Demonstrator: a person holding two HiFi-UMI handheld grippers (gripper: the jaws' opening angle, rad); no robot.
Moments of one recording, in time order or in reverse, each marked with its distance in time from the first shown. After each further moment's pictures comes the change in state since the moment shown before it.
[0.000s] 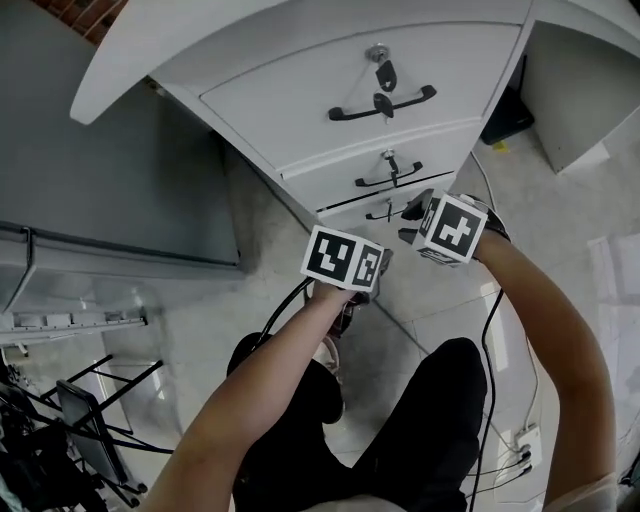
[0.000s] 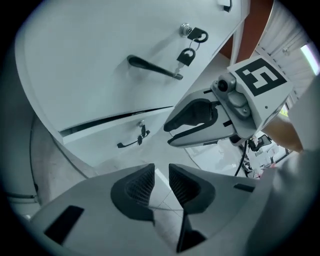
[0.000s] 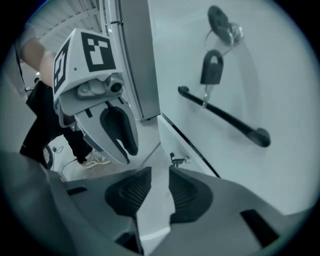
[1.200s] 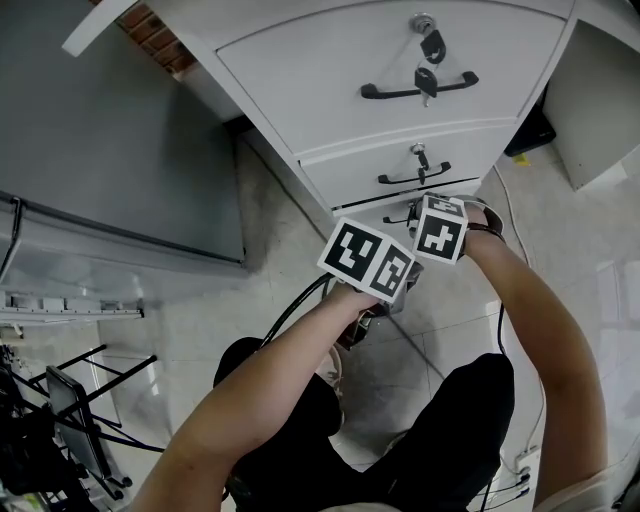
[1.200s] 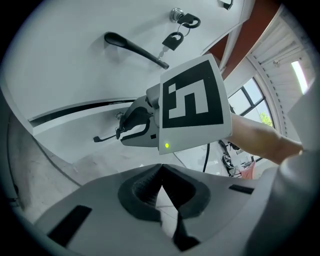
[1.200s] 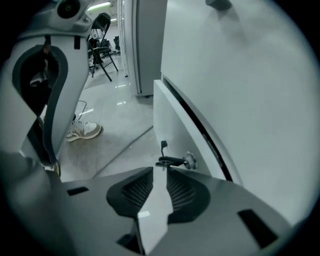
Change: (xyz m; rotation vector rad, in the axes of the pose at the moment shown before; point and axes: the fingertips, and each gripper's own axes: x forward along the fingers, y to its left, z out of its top) left arm 0.009 -0.033 -0.008 0.015 0.047 -0.197; right arm 0.082 -0.027 -0.019 -0.206 0.177 -0.082
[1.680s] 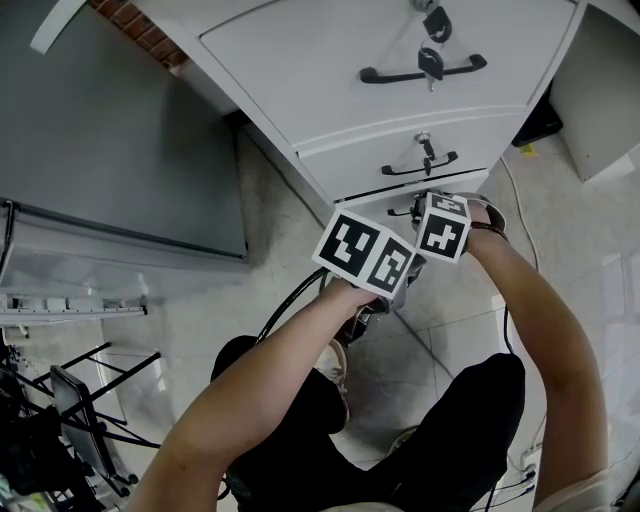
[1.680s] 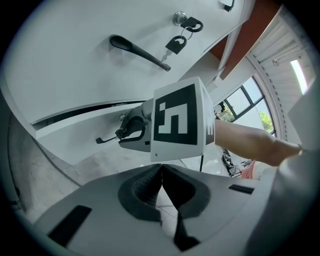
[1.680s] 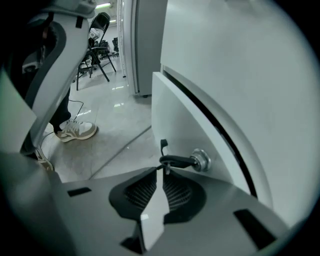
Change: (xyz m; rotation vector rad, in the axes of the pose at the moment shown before) left arm -0.003 0.005 0.000 0.008 0.004 -0.003; right arm 0.021 0.000 -0.003 0.009 -0.017 -0.025
